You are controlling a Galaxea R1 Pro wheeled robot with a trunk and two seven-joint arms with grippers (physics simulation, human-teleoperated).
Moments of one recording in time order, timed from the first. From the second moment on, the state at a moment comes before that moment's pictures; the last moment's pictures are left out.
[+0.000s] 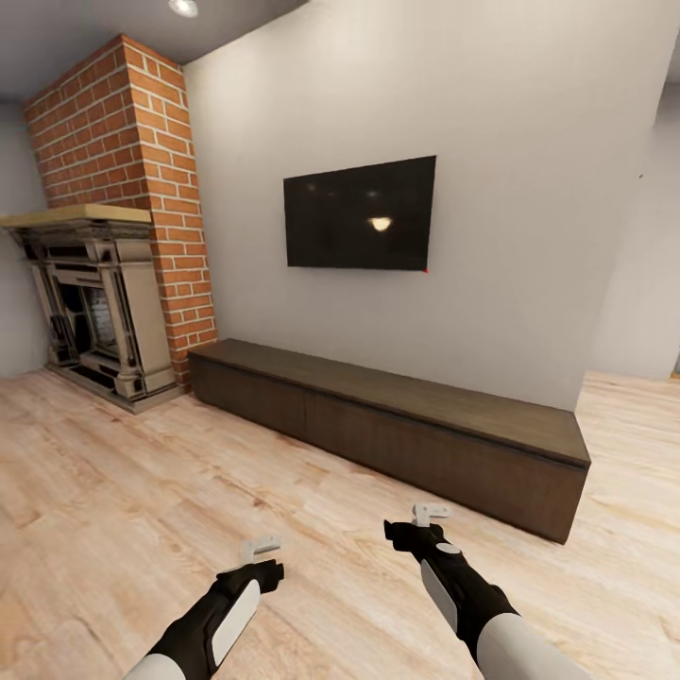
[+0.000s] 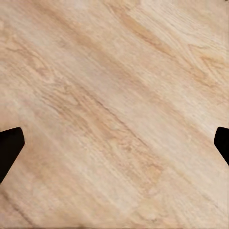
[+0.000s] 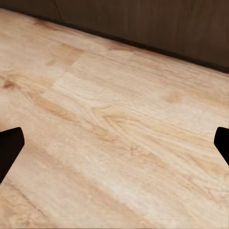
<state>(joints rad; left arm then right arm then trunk) -0.50 -0.07 -0.28 -0.61 0.48 0.33 0.37 -0.61 0.10 0.10 -0.46 -0.13 0.09 -0.06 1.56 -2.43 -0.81</state>
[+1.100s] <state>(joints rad) -0.50 -0.07 -0.28 -0.61 0.48 0.33 0.37 -0.61 0.11 0.10 -0.45 -0.13 0.10 -0.06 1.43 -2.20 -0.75</state>
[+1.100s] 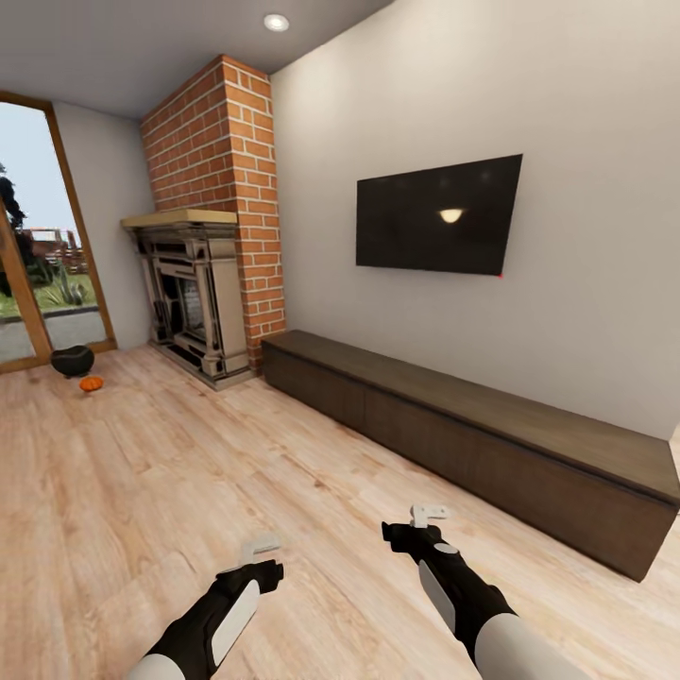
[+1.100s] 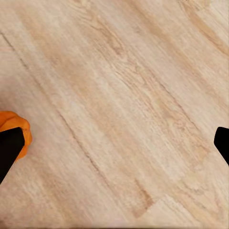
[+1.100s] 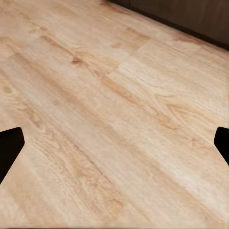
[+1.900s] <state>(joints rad) -0.50 -0.06 -0.27 -0.61 0.49 0.34 0.35 -0.61 0.11 0.10 -0.45 -0.13 0.10 -0.06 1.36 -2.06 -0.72</state>
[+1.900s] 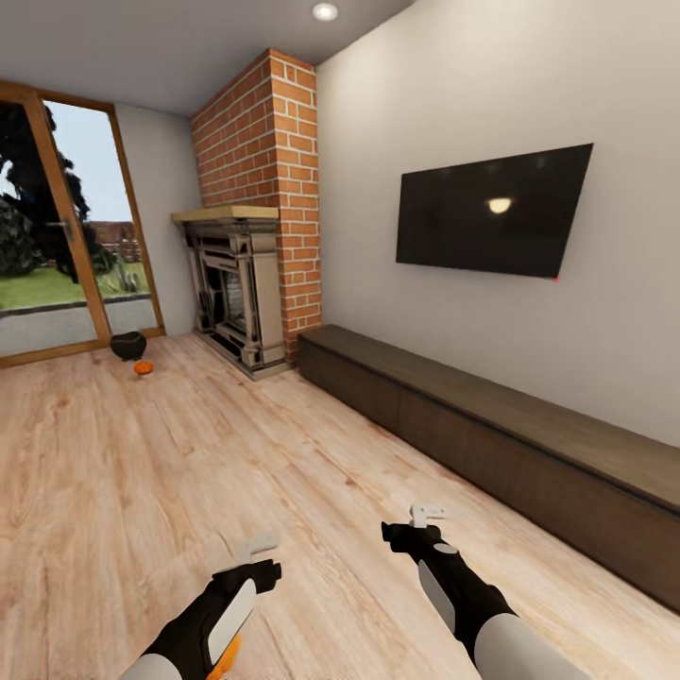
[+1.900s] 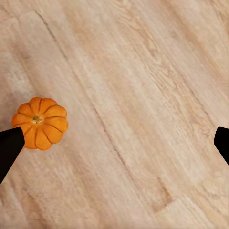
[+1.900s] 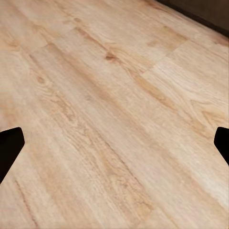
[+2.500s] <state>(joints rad) -0.50 -0.05 -0.27 -0.61 0.49 0.33 0.35 -0.61 0.11 0.10 -0.45 -0.13 0.08 -0.06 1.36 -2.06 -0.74</state>
